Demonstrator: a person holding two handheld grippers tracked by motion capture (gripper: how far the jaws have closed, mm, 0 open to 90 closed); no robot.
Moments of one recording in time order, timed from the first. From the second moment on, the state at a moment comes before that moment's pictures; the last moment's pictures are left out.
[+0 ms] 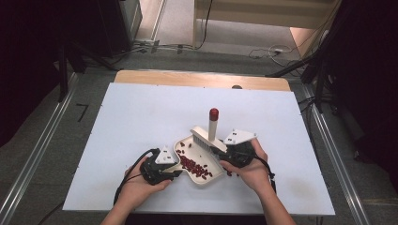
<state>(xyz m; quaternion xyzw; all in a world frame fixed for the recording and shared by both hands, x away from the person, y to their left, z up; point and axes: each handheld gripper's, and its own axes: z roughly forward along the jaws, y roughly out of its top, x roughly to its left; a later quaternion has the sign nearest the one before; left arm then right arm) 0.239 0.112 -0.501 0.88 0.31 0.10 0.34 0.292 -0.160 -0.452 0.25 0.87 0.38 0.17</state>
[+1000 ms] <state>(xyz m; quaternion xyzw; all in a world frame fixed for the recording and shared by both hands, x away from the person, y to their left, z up) 0.220 0.092 -0.499 0.90 0.25 0.09 0.34 0.272 -0.245 -0.469 0.39 0.81 0.36 0.26</state>
